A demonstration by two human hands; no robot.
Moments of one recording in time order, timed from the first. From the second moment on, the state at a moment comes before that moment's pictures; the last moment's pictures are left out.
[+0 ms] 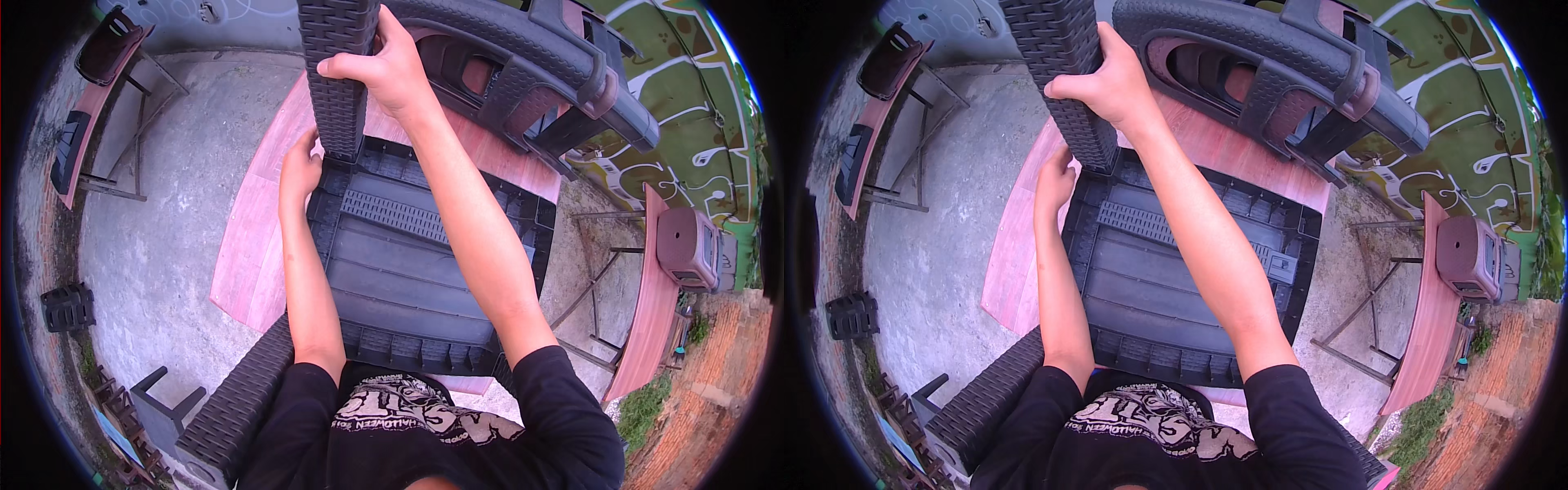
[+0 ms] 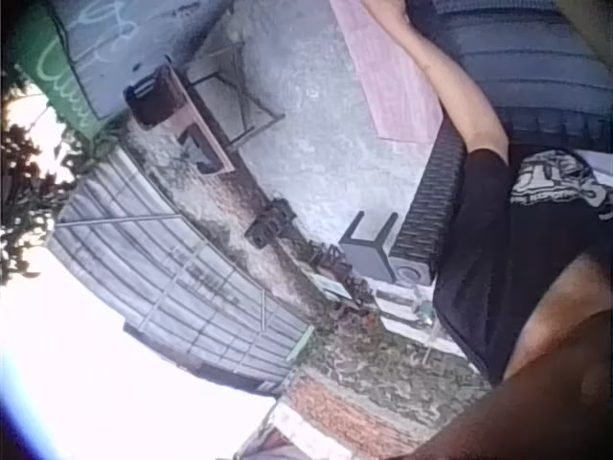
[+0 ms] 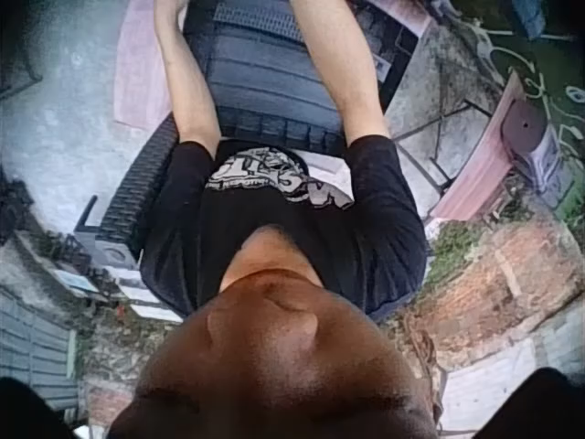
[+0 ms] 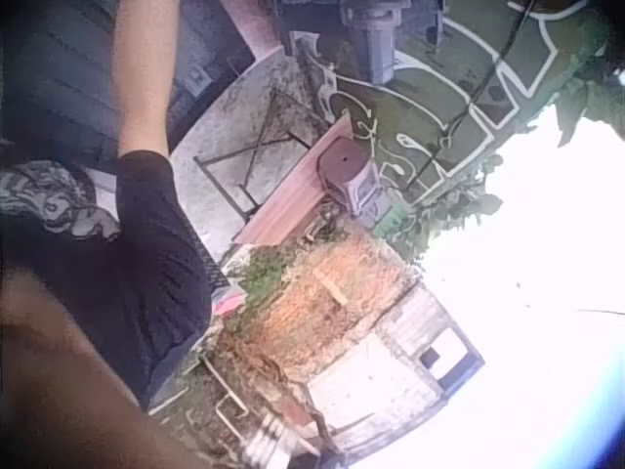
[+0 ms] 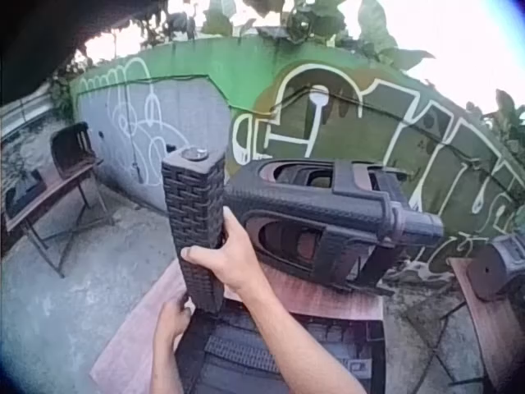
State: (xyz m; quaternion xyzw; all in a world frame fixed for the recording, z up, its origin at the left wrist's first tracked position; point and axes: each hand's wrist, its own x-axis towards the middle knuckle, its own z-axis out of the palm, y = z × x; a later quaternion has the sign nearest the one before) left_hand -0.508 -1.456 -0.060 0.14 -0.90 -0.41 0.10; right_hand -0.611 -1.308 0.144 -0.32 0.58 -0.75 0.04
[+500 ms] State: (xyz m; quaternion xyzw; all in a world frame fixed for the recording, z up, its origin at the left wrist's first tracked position) left_hand -0.540 -1.421 -0.001 0.16 -0.79 -0.54 0.24; right_hand -0.621 -1.332 0.095 -0.30 0.58 -0.75 0.06
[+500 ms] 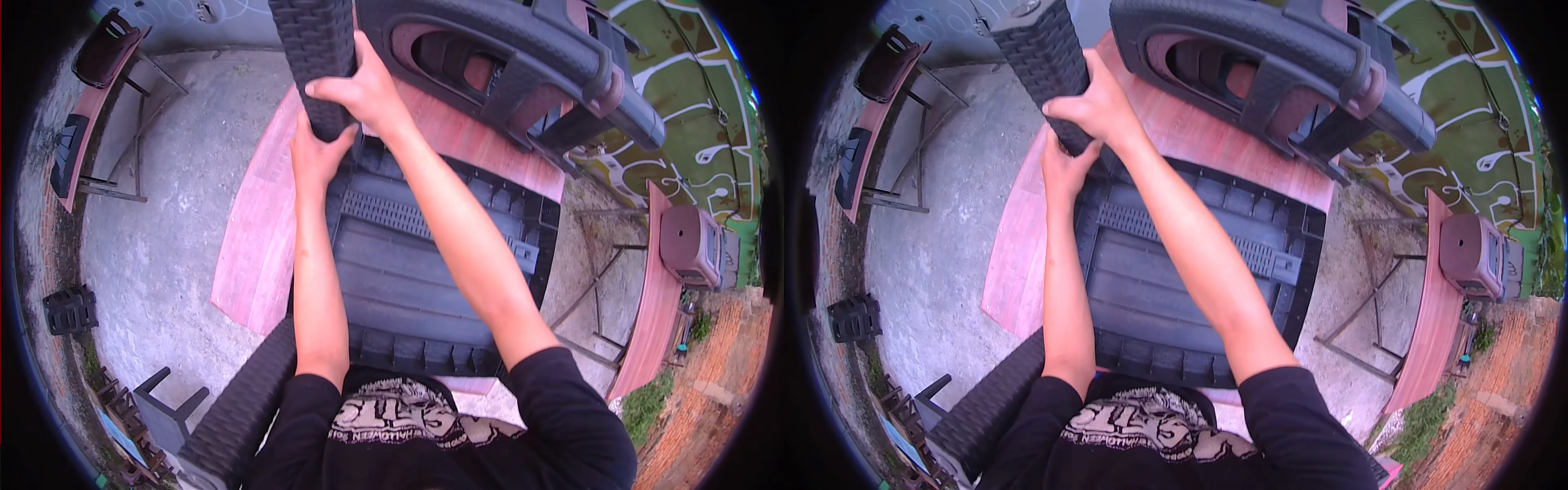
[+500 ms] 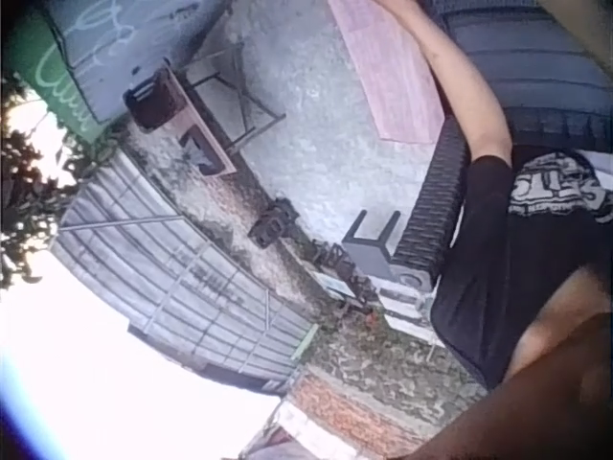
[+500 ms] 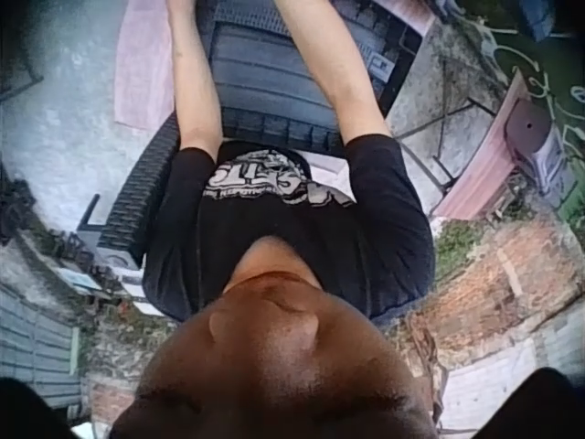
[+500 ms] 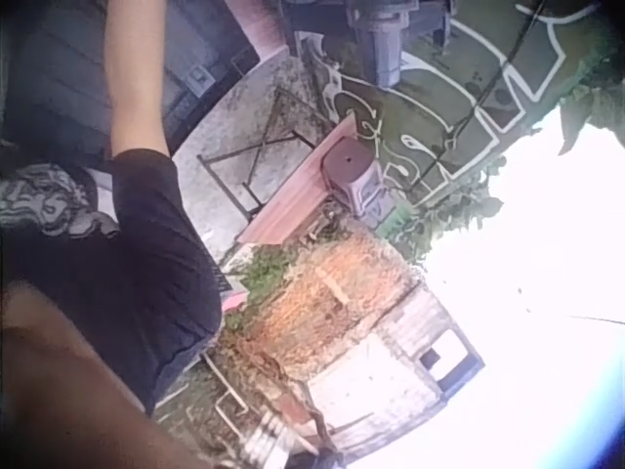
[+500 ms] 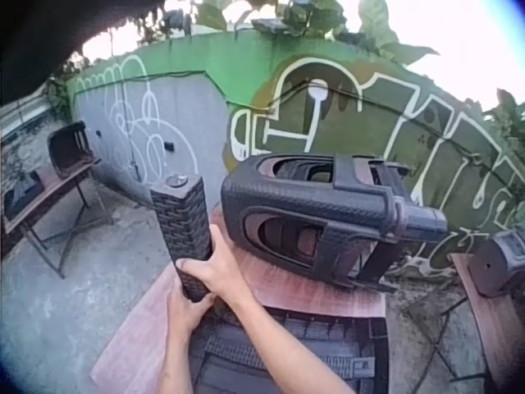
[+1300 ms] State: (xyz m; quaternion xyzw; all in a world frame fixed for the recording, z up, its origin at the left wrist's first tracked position) left_hand -0.470 -1.236 0.021 -0.04 -0.63 -0.77 -0.01; right_hand -0.477 -1.014 0.095 -0.11 0.79 -0.60 0.08
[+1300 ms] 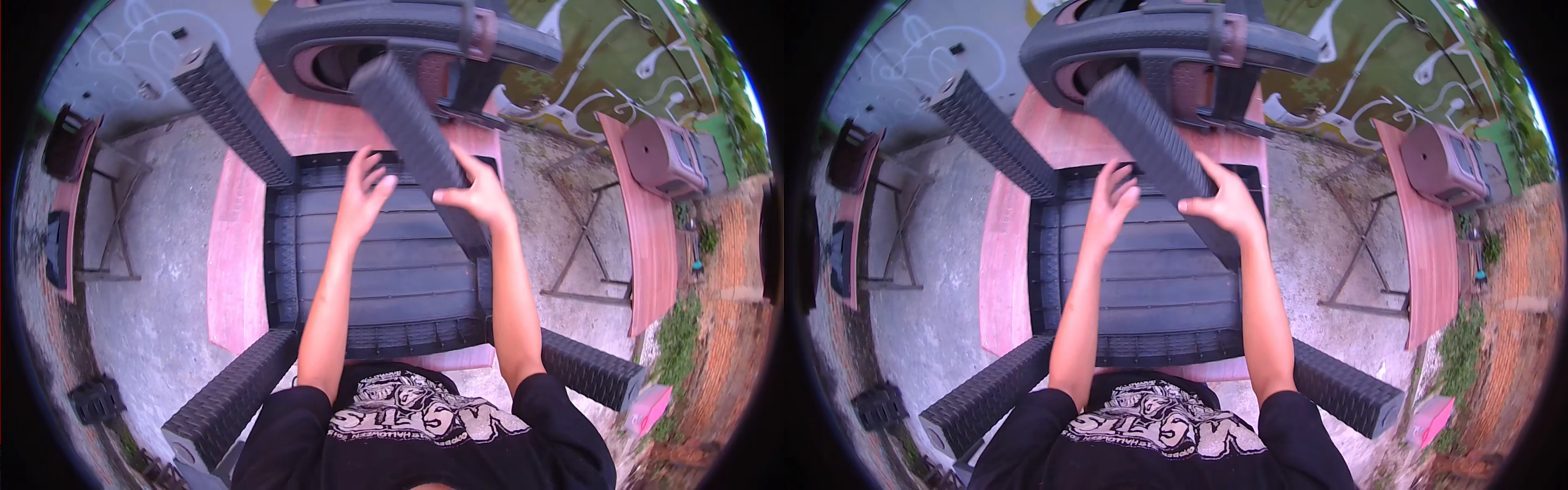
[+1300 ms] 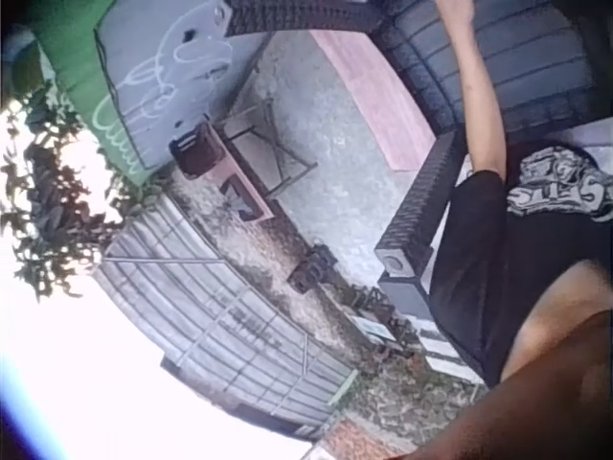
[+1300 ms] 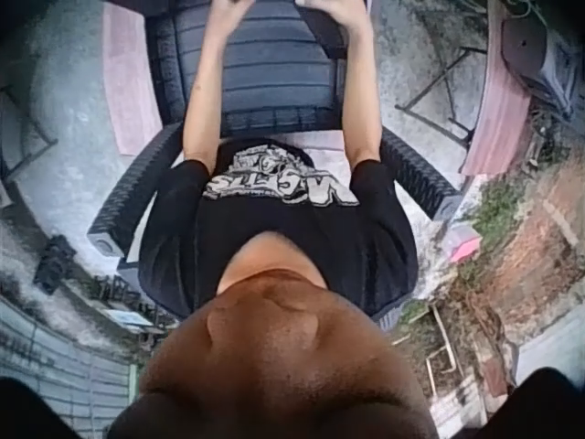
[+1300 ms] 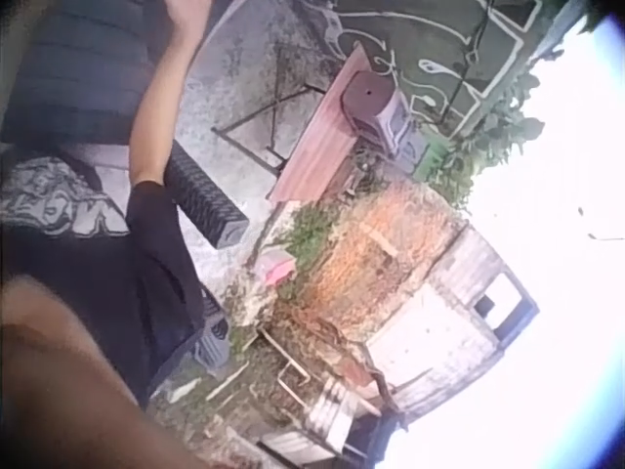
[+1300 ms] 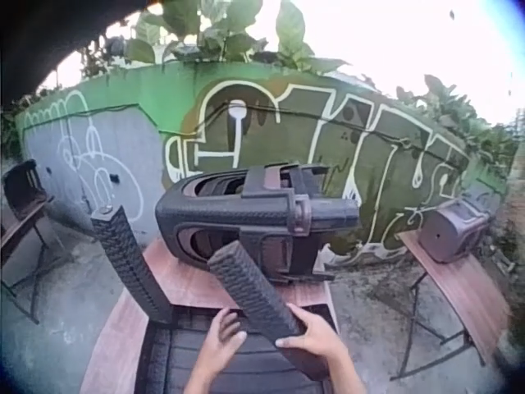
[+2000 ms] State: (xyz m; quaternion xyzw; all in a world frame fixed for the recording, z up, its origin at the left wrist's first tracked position) left_hand -0.544 -1.048 0.121 -0.14 -0.86 -0.46 0.15; right_hand -0.552 -0.952 0.207 -0.01 0.71 -0.61 -0.35
